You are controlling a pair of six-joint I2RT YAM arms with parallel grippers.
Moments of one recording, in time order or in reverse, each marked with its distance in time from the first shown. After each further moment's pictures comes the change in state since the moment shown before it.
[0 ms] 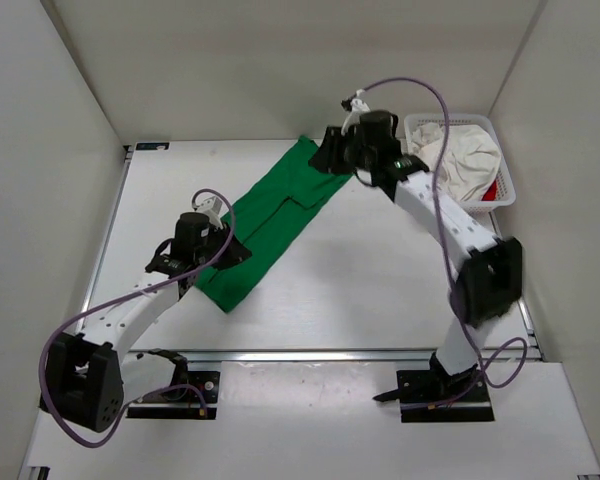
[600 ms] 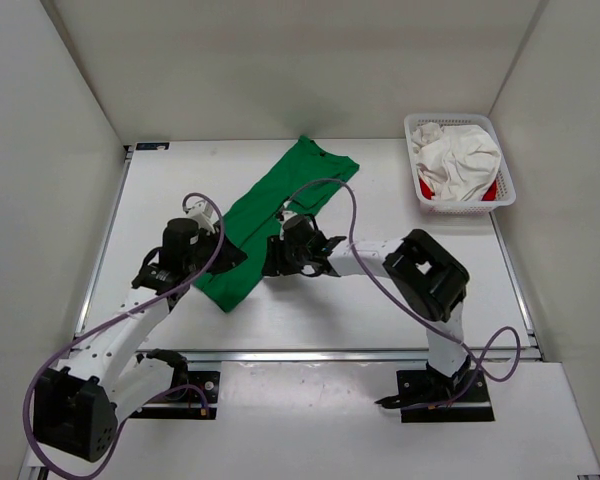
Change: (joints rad) left arm 0.023 -0.184 -0.026 -0.077 0.045 0.006; right arm 0.424 0.029 -0.675 0.406 0.109 0.236
